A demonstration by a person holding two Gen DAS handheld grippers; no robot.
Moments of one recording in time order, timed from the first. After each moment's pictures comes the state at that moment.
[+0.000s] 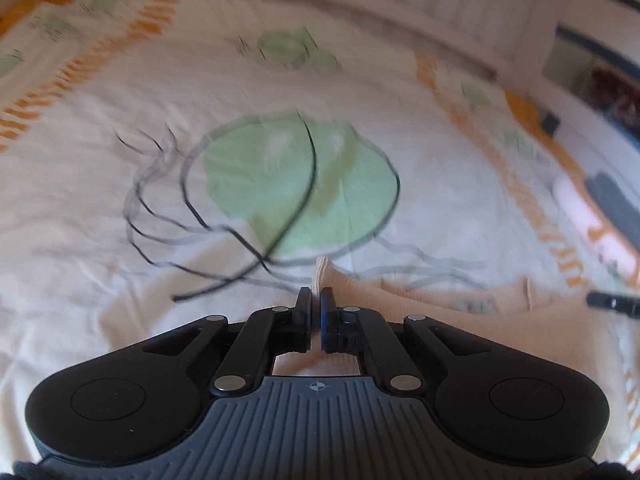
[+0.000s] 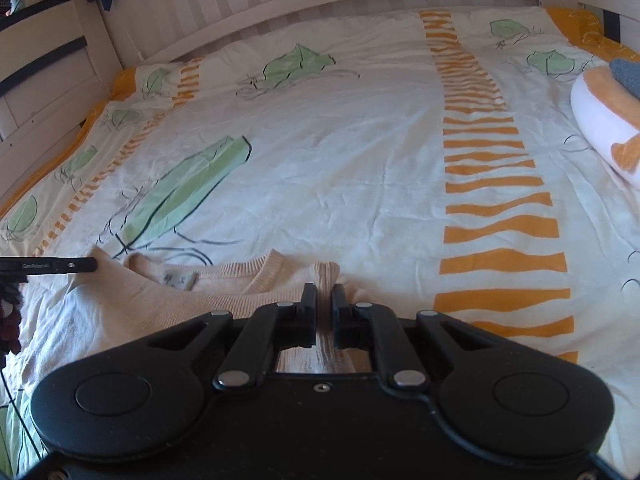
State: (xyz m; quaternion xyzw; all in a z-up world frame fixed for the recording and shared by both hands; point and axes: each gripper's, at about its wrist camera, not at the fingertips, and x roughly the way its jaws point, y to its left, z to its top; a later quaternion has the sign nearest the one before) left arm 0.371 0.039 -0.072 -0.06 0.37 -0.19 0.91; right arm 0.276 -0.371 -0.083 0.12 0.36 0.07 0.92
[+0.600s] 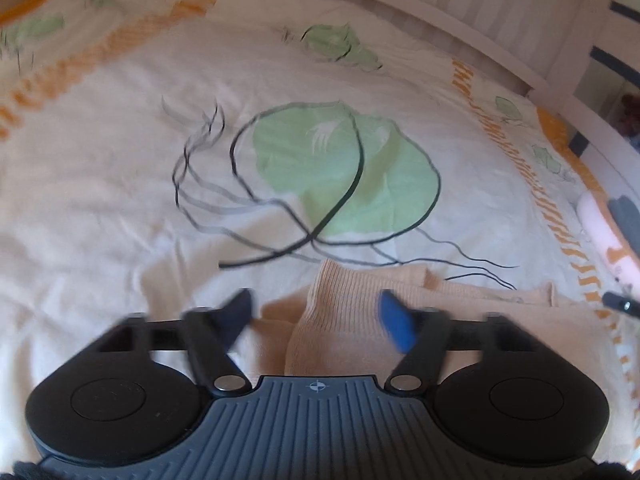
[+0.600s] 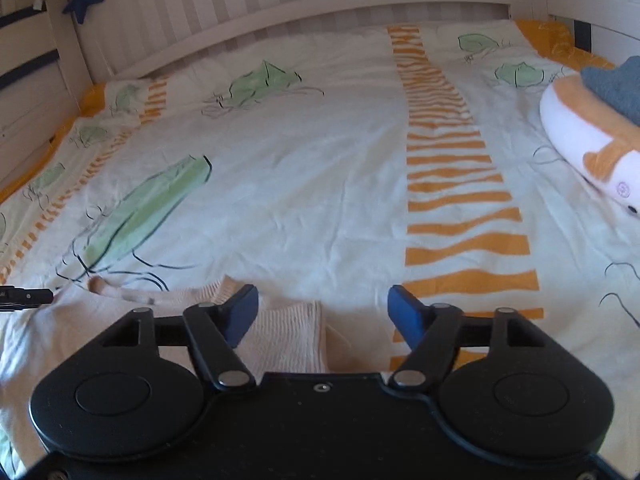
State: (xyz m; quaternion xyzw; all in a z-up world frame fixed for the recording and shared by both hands) left arm 0.363 0.056 -0.082 -0.06 0.39 -0.15 0.91; right arm 0.282 -0.378 -0.088 0.11 0.34 0.02 0.93
